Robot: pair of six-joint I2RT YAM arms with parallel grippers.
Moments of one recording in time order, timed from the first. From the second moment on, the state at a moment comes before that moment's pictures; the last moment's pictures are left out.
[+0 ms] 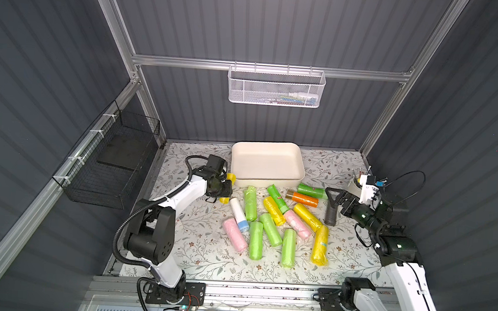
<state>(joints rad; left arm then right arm) -0.34 1.66 1.22 -0.62 0.19 -0.29 0.01 0.71 0.78 -0.44 -0.47 0.52</state>
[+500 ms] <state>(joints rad) -0.36 1.74 1.49 -0.63 0.25 -0.35 0.01 0.73 0.75 -0.37 -0.57 0.57</state>
